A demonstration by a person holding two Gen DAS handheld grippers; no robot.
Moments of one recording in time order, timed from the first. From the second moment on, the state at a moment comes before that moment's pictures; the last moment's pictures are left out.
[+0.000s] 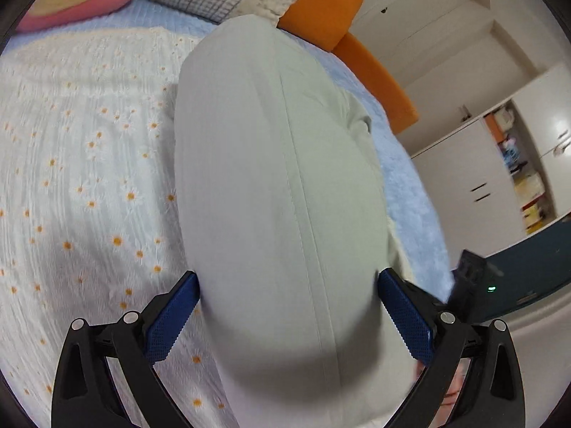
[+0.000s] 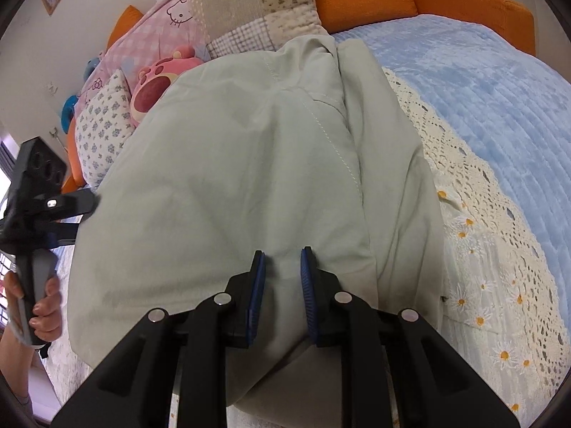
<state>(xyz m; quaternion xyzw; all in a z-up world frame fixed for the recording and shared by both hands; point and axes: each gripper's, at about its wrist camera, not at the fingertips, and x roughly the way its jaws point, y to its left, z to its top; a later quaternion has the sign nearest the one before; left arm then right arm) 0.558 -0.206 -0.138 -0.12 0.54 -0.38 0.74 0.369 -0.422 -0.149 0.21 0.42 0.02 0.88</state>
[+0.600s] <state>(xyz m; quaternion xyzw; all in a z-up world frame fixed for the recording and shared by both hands) 0.593 -0.223 -0.151 -0.13 0.60 -0.36 0.70 0.366 -0.422 -0.150 0.24 0.40 0.02 0.88</state>
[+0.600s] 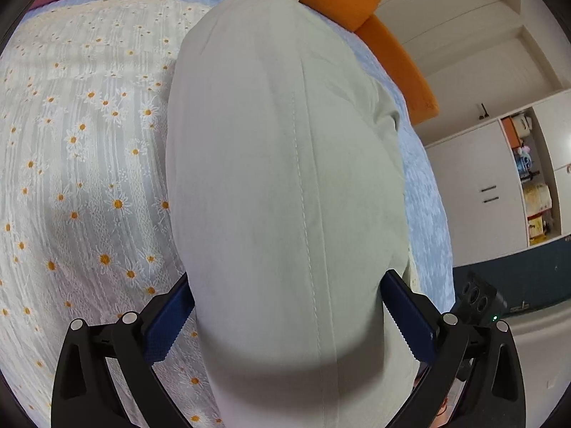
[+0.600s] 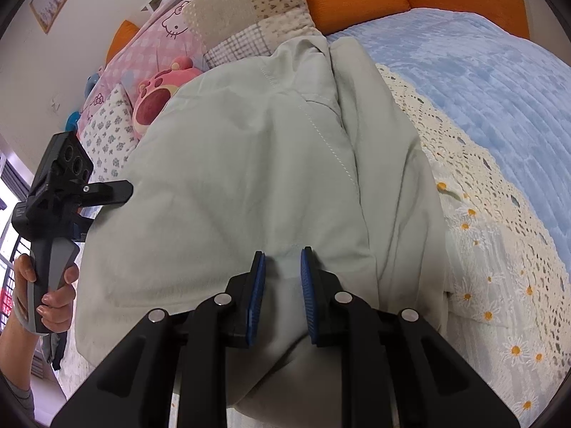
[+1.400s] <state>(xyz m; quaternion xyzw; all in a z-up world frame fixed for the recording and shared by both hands) 0.596 -0.220 -0.165 -0.20 0.58 -0.32 0.72 0.274 -0.450 -0.119 0.47 0.41 0.12 0.78</state>
